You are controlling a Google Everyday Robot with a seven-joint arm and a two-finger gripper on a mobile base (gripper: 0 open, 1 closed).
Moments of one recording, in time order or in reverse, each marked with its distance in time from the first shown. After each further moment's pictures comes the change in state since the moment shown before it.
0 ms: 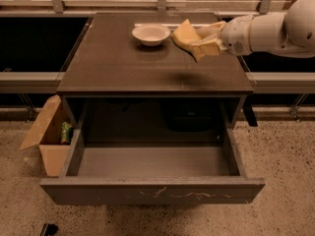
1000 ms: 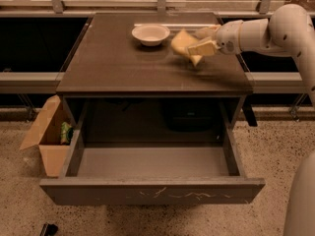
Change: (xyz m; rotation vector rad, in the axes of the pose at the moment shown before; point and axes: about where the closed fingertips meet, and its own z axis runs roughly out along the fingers) arm 0.044 -0.055 0.044 -0.014 -0.016 0.094
